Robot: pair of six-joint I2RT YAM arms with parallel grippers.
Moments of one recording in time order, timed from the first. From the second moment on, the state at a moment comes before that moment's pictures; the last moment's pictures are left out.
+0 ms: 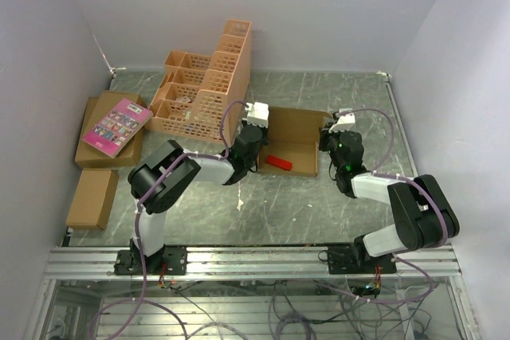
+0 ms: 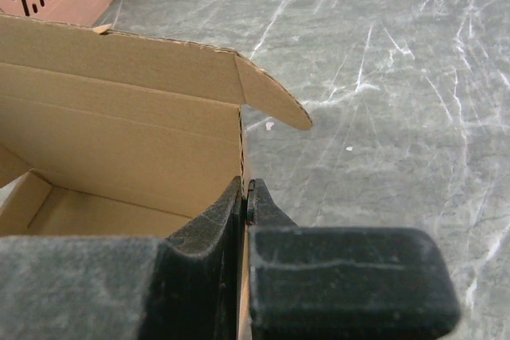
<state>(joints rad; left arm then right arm) -0.84 1.93 0.97 0.85 -0.53 -0.10 0.29 1.46 0.45 0.85 0.13 0.06</state>
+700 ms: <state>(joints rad) -0.91 1.88 0.83 1.00 -0.64 -0.11 0.30 1.32 0.39 0.75 0.08 0.13</state>
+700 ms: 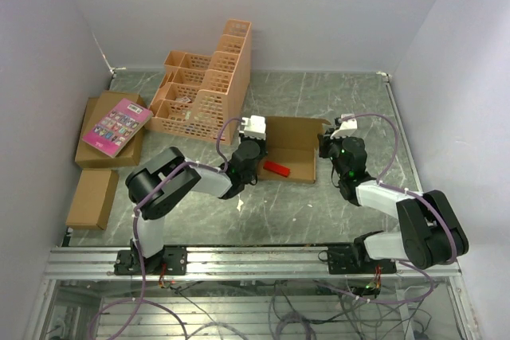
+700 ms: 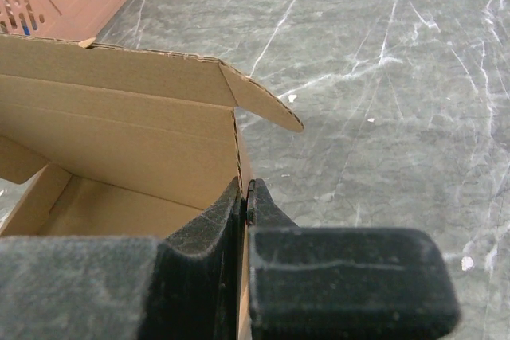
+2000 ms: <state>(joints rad) -0.93 1.92 0.86 1.02 -0.76 -0.06 0.38 1.36 0.45 0.70 0.18 0.13</state>
